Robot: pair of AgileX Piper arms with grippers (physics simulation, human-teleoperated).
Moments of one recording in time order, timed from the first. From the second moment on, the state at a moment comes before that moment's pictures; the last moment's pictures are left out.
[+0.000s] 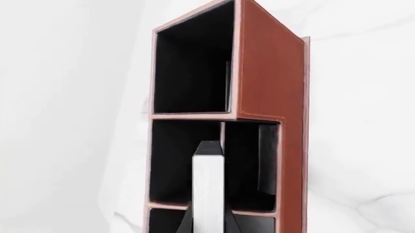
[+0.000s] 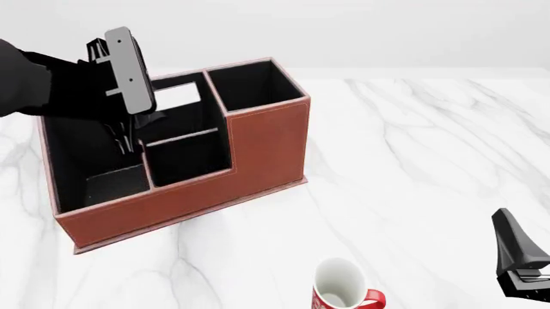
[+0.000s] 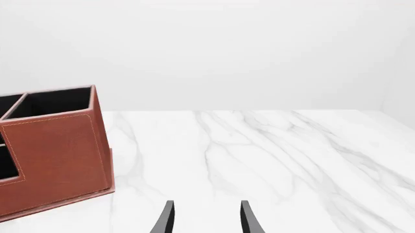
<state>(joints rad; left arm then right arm) -0.34 1.24 -1.09 0.59 1.03 -0.01 0.01 0.00 0.00 0.00</state>
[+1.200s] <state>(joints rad) -0.30 1.34 -1.08 0.45 1.09 -0.01 0.01 0.00 0.00 0.00</state>
